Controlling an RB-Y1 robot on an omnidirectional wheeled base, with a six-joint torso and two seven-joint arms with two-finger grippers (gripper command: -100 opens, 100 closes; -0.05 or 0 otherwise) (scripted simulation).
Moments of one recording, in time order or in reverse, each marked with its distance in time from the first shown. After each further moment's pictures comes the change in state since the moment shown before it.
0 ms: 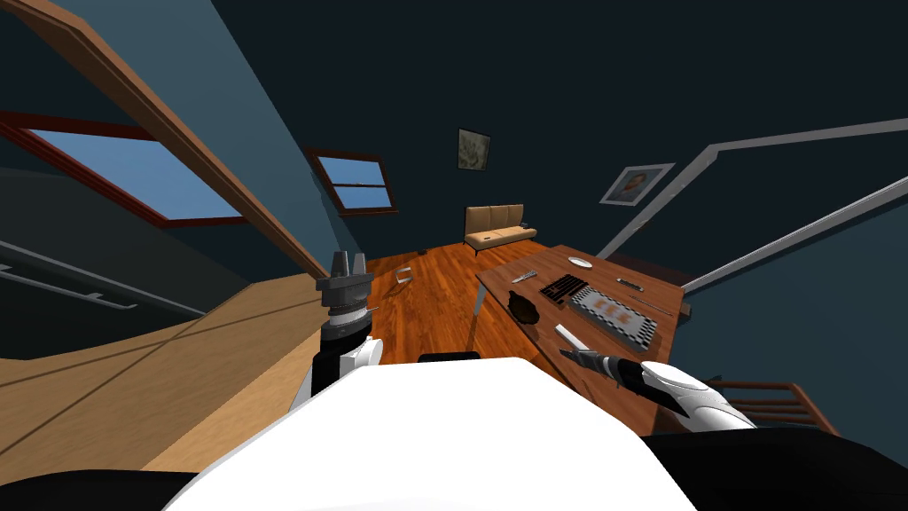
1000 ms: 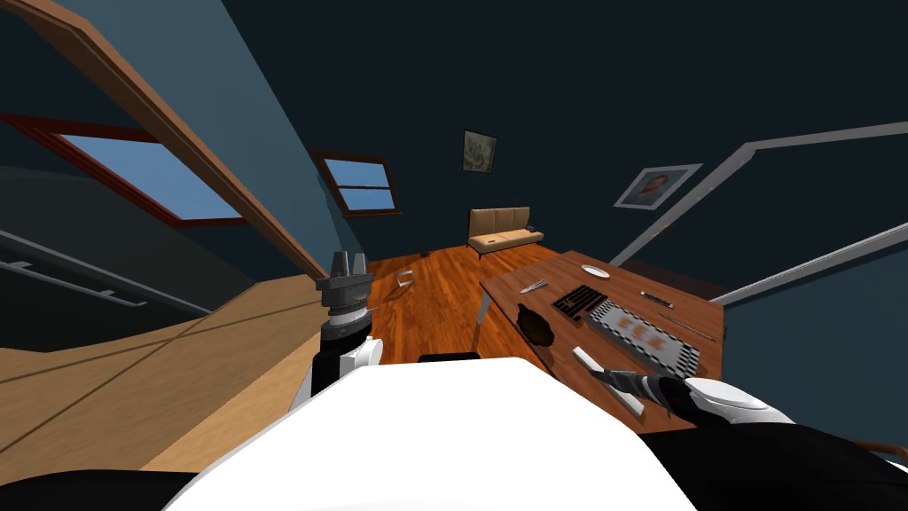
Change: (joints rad) left arm 0.000 0.000 0.000 0.000 0.000 0.000 0.000; right arm 0.053 -0.081 -0.024 0.096 0.100 -0.052 -0.029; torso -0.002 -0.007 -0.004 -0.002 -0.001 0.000
